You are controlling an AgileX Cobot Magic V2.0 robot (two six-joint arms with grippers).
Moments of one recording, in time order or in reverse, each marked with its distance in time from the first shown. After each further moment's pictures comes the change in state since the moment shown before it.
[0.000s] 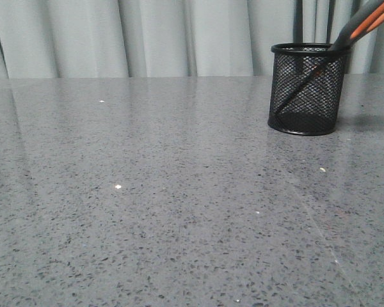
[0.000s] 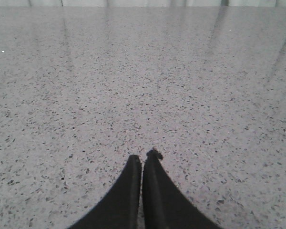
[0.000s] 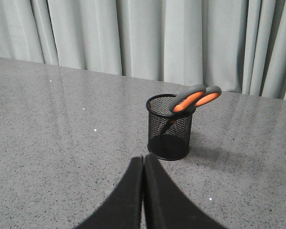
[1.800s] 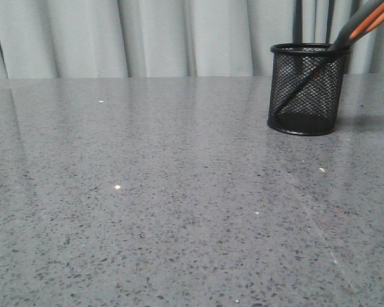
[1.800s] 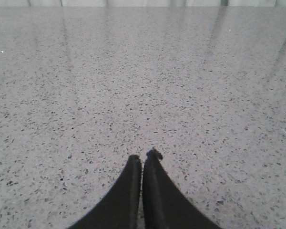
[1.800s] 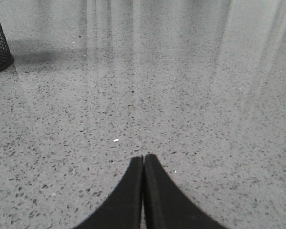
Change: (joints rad) left arm 0.000 0.000 0.000 0.000 0.001 0.000; right arm -0.361 -0.006 0.589 -0.257 -0.427 0.172
